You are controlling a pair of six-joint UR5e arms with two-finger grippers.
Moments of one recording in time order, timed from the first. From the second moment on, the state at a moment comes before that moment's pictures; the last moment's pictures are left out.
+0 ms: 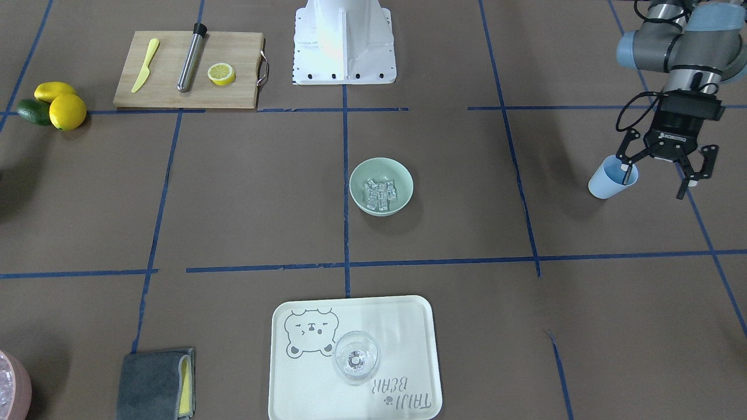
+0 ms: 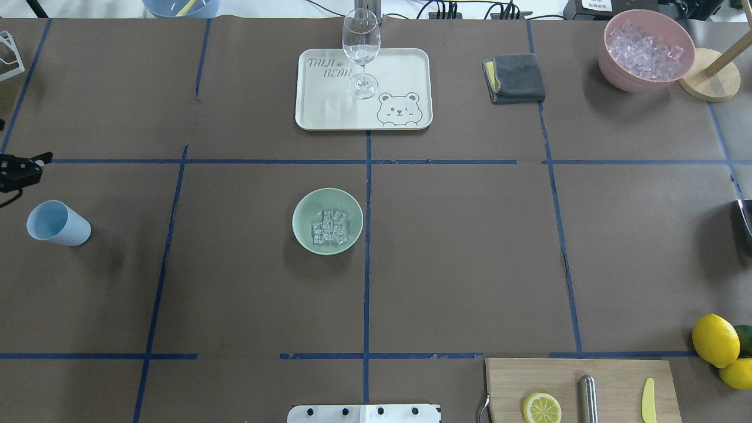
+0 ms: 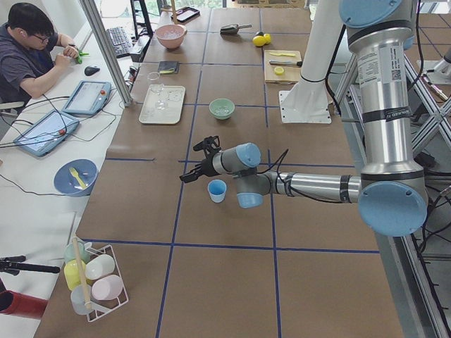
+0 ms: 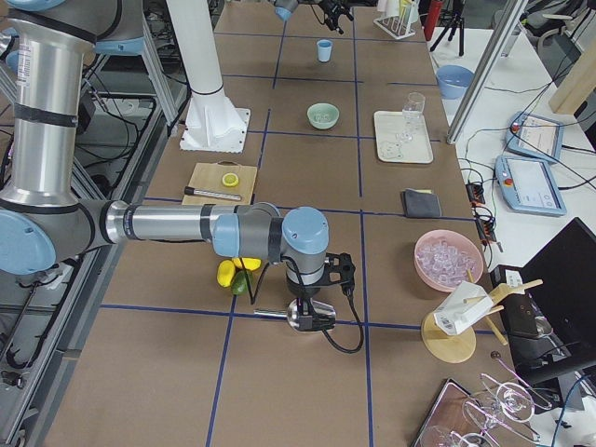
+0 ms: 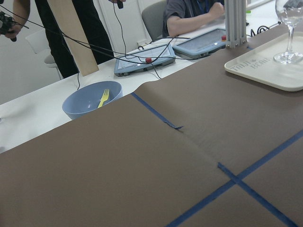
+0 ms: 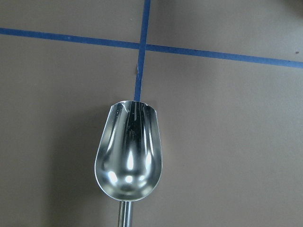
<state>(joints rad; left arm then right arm) -1.00 -1.42 -1.68 -2.80 -1.67 -0.29 1.61 -1.76 1.81 -1.64 2.29 -0.13</state>
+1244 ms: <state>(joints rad) -1.58 -1.57 -1.68 -1.61 -2.27 0.09 1.56 -1.74 1.89 -1.51 2.39 -0.11</state>
